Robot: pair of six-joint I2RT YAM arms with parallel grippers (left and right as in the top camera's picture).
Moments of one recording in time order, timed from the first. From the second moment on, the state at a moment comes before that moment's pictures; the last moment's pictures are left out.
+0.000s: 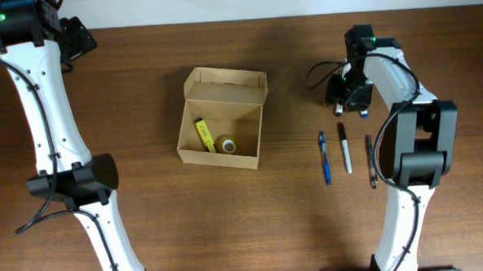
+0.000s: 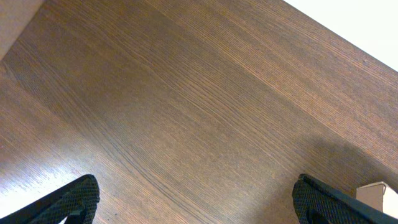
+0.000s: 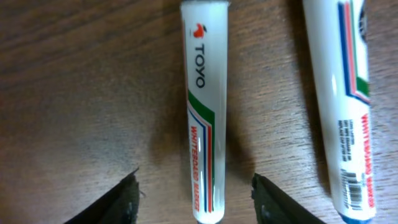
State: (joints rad) left arm 0.16 2.38 2.95 -1.69 -0.27 -0.40; right arm -0.02 2.31 1.85 -1.05 -0.08 0.28
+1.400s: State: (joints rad) left arm 0.16 2.38 2.95 -1.69 -0.27 -0.40; right arm 0.18 2.24 2.26 -1.35 -0.04 0.05
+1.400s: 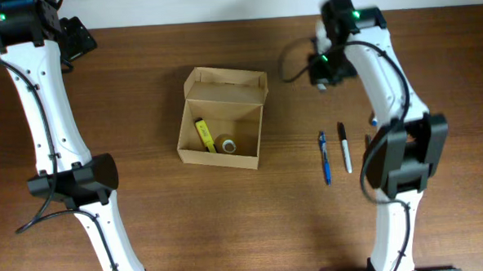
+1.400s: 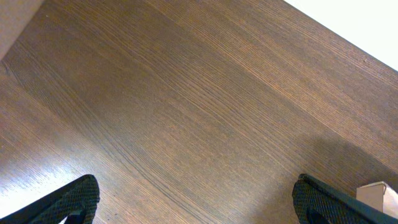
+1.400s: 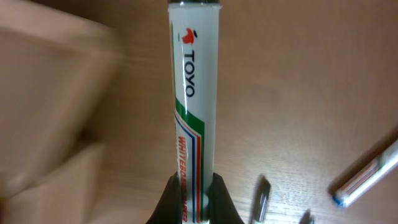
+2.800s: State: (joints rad) left arm 0.16 2.38 2.95 -1.69 -0.27 -0.40; right arm 0.63 2.24 1.99 -1.19 0.00 -0.40
